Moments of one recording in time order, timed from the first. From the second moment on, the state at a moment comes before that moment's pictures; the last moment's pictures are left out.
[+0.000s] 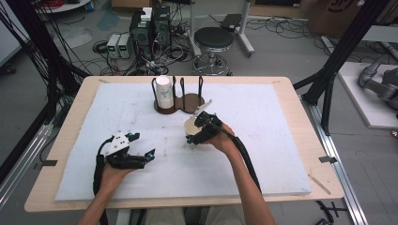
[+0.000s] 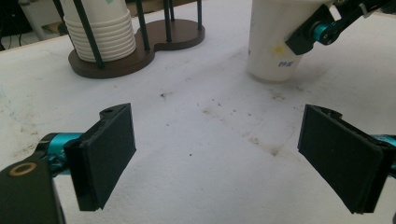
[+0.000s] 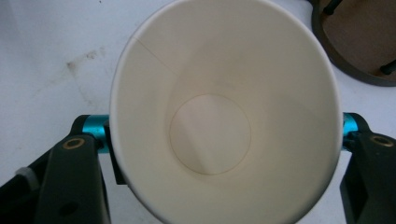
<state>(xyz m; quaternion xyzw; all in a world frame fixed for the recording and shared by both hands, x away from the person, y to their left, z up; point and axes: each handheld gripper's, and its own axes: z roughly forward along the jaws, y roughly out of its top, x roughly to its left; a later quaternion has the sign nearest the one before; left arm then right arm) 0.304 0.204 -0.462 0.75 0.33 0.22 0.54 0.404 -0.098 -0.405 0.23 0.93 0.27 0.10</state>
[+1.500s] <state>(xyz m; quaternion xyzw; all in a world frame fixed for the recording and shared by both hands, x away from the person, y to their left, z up) 0.304 0.204 -0.462 0.75 0.33 0.23 0.53 0.362 -0.182 -0.417 0.28 0.86 0.40 0.13</state>
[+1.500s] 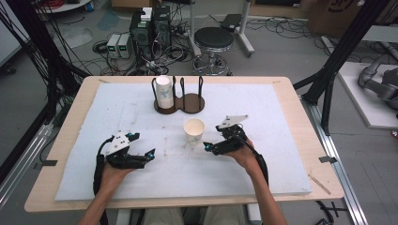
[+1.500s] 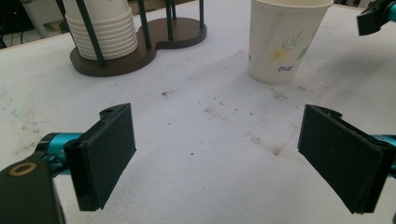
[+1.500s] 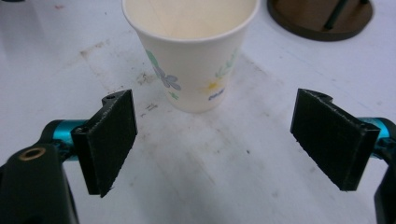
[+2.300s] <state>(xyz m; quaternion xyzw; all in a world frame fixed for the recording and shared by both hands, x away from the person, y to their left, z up) 0.301 0.206 -0.462 0.73 0.34 0.24 0.54 0.326 -0.264 -0.447 0.36 0.79 0.46 0.20</state>
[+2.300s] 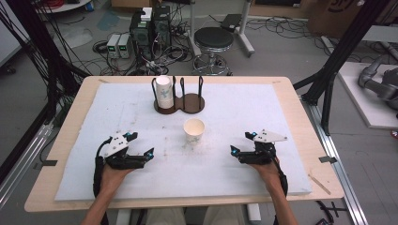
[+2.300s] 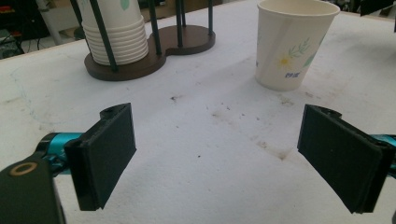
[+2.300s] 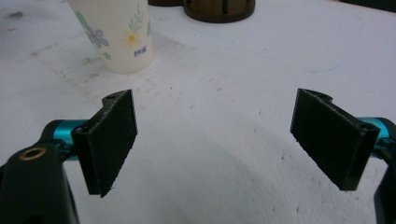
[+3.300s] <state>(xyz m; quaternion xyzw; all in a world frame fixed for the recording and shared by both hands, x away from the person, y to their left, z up) 0.302 0.204 -0.462 0.74 0.34 0.24 0.54 0.322 -0.271 -0.451 0.36 0.77 0.48 0.20</state>
